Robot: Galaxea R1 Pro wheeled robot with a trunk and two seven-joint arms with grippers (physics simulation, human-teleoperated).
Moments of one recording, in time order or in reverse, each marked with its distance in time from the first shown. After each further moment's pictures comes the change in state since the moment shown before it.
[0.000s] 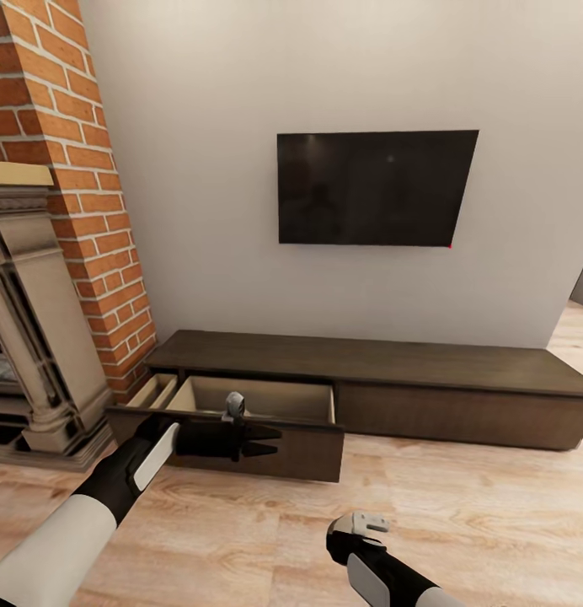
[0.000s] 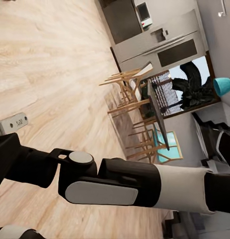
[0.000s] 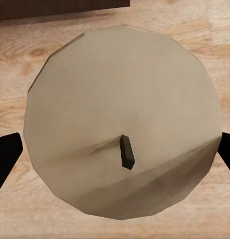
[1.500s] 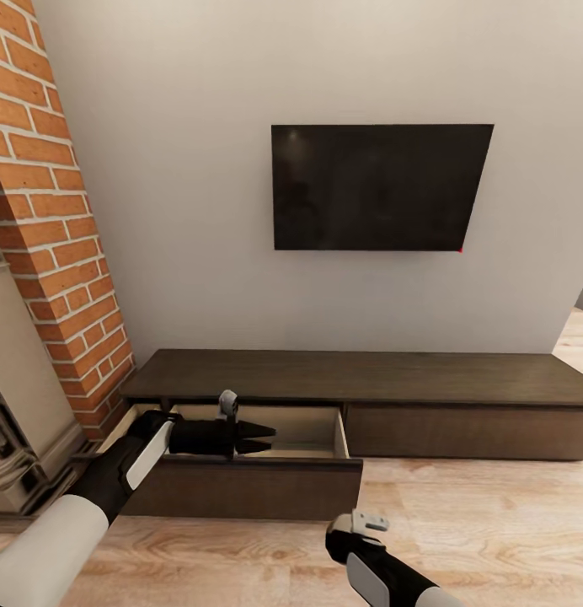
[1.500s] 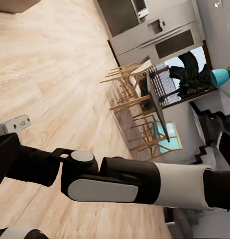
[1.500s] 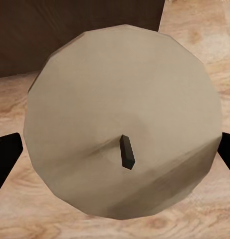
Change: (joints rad) left arm 0.002 0.029 0.001 -0.027 0.006 0.000 -0.012; right arm 0.000 0.000 -0.001 -0.005 0.000 0.000 0.001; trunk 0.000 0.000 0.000
